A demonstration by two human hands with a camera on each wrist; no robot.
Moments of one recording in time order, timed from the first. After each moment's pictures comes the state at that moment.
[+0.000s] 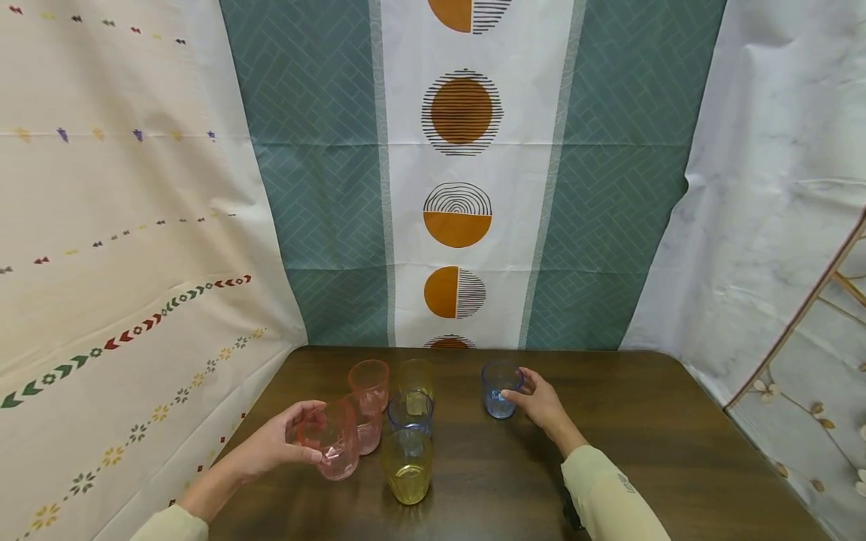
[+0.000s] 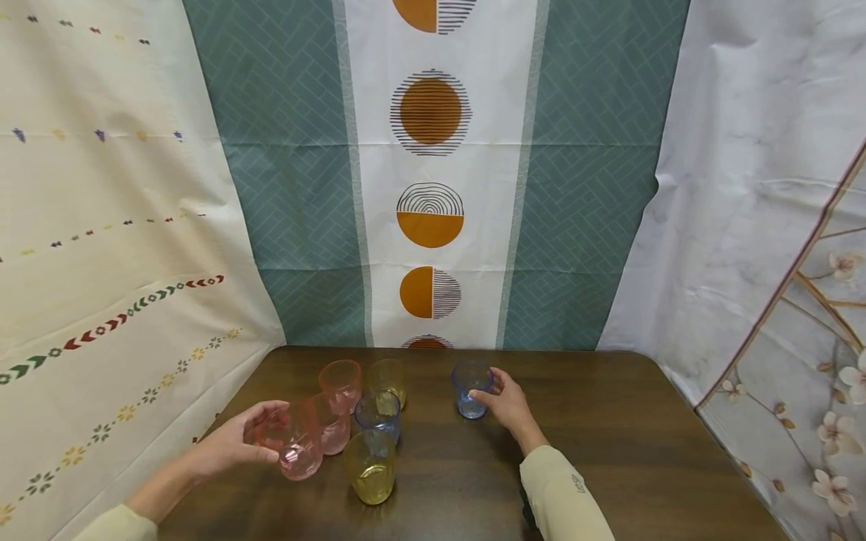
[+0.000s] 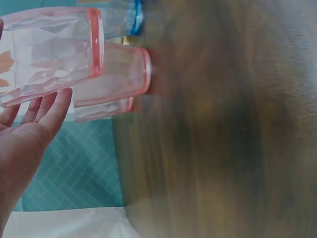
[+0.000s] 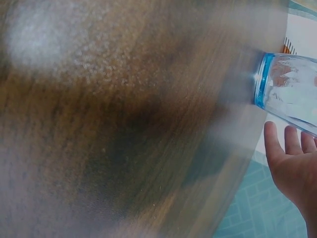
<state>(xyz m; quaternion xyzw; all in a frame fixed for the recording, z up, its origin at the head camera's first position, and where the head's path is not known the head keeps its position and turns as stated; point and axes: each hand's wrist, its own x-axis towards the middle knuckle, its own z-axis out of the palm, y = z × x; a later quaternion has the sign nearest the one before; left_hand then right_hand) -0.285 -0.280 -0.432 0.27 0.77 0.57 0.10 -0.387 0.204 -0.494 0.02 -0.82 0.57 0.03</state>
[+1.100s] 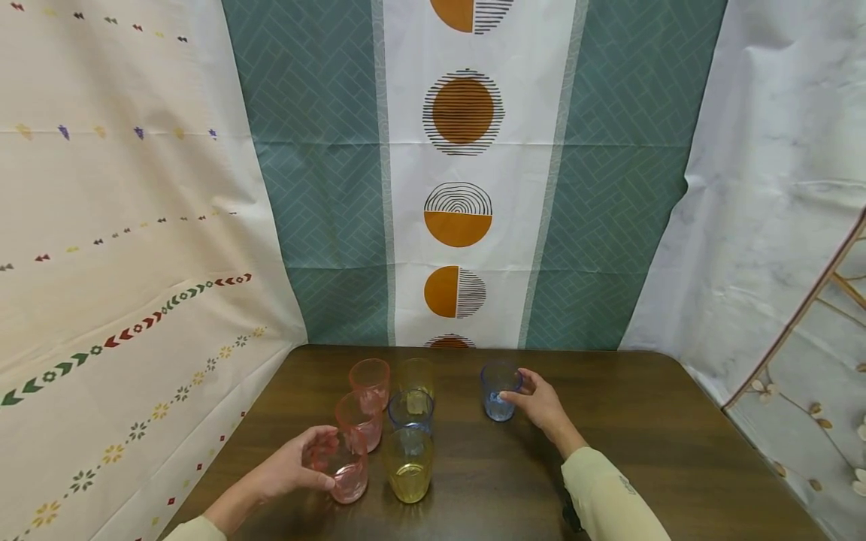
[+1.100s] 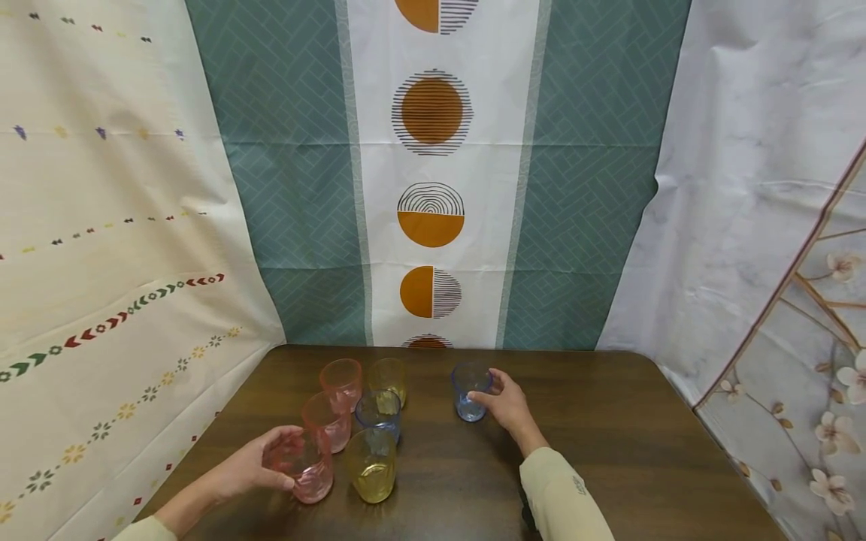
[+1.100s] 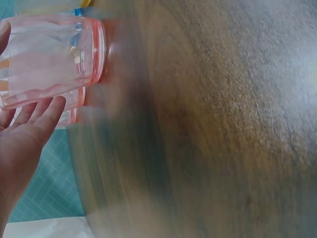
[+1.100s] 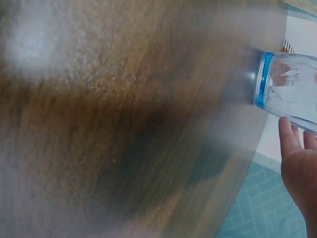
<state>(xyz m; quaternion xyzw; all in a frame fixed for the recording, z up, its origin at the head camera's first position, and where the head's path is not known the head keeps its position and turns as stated) -0.289 -0.275 -0.484 0.26 0.78 0.56 0.14 -0.378 0.202 -0.491 0.02 -0.82 0.57 0.03</state>
